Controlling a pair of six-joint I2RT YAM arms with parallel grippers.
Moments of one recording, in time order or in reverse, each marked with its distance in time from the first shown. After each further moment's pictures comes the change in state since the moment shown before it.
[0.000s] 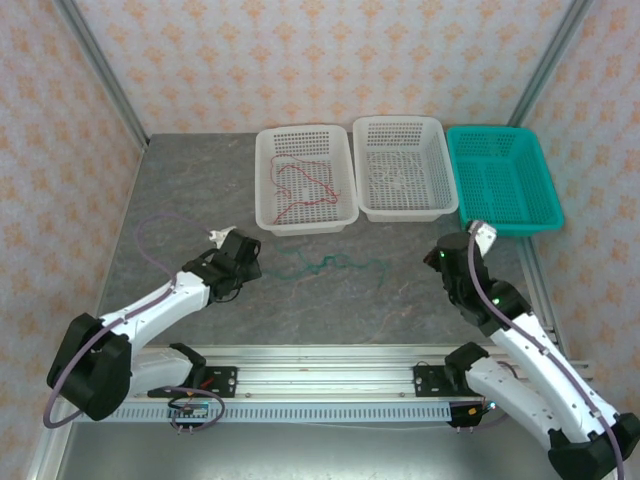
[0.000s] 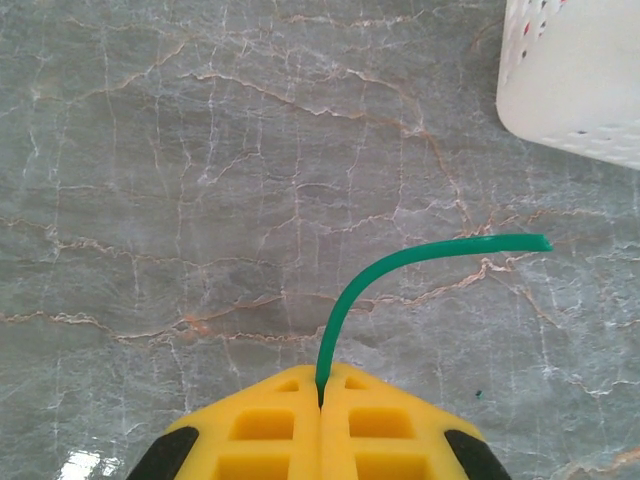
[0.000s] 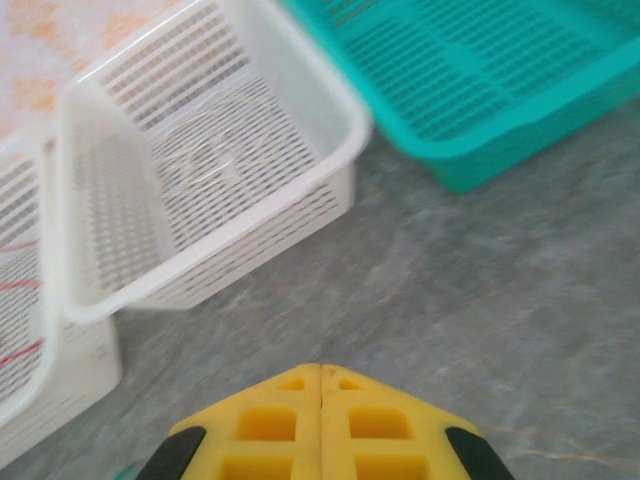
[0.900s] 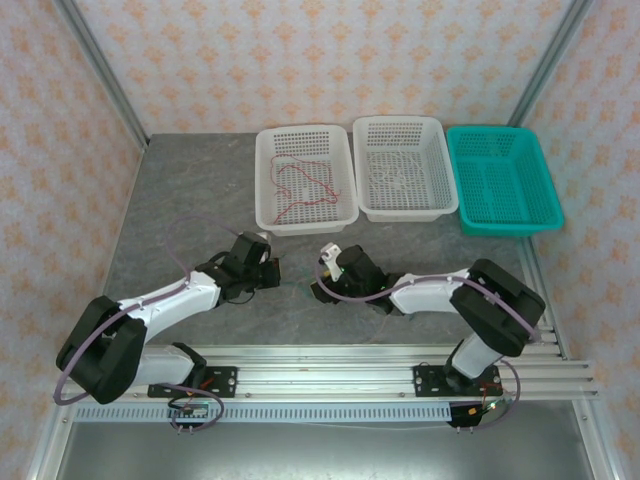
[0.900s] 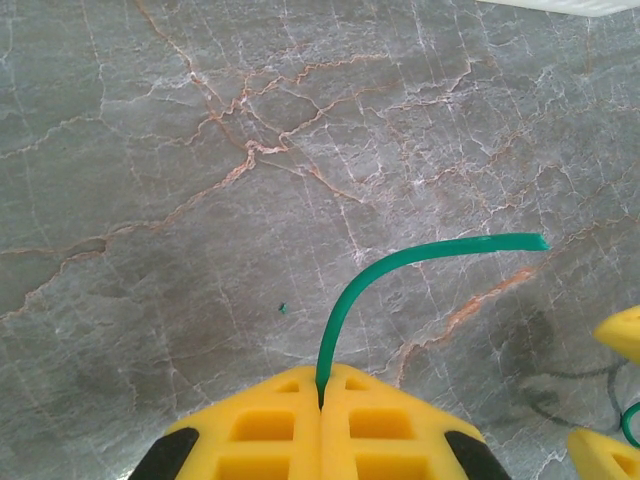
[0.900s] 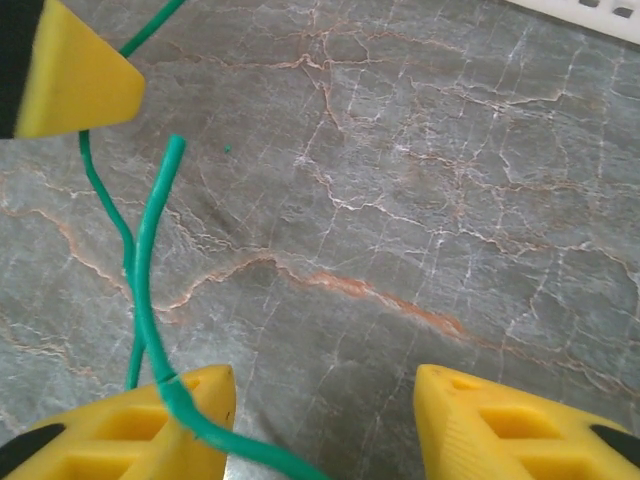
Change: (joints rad) left arm -0.053 0.085 -0.043 0.213 0.320 0.124; right arm 0.385 0.871 -0.091 0.898 -0.507 -0.589
